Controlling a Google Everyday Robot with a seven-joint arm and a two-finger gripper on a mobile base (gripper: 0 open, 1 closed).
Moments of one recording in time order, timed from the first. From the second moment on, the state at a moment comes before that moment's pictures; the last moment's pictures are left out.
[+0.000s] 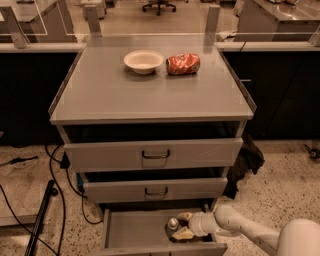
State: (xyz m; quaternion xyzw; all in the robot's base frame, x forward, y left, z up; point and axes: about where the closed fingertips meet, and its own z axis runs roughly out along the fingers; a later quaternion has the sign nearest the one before) arm 0.534 -0.108 0.205 -0.53 0.74 0.26 0.32
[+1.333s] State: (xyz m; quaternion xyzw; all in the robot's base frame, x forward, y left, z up) arm 0.539 -0.070 0.187 -0.54 0.71 0.29 0.35
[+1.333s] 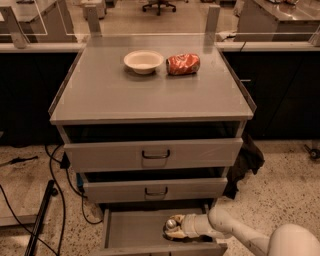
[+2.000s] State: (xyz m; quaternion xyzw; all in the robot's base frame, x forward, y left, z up) arm 0.537 -0.068 0.202 -0.54 0.71 0.29 0.35
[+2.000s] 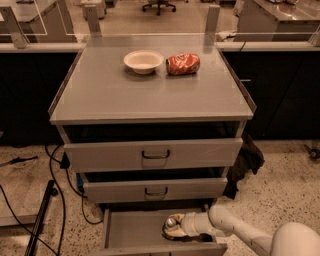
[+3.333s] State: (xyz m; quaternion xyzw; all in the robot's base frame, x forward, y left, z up) arm 0.529 -0.047 0.418 -0.55 0.70 0.28 0.36
